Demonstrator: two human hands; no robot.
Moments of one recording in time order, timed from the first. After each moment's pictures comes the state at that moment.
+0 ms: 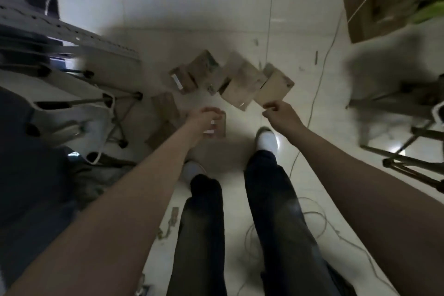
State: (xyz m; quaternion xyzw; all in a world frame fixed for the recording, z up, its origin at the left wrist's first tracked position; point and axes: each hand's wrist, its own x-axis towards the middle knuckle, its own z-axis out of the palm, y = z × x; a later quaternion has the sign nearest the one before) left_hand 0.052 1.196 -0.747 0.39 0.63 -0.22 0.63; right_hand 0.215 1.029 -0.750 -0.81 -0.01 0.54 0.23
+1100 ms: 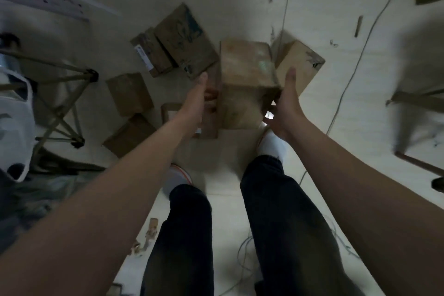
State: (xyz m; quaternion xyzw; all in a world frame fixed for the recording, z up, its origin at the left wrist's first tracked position) left_hand 0.086 1.198 -0.974 0.34 0.64 -0.17 0.66; right_hand 0.217 1.054 -0.993 -0.64 0.31 0.56 0.43
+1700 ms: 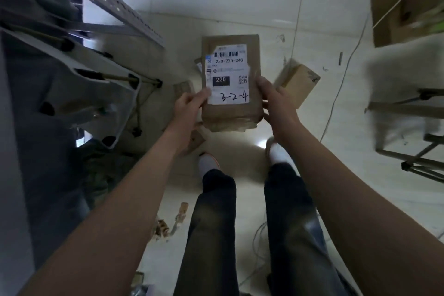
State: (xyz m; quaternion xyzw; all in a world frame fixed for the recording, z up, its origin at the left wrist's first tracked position) left_hand -0.078 1.254 -0.712 0.37 0.61 -0.01 0.70; right_hand 0.083 1.123 -0.716 -0.74 0.09 0.50 0.44
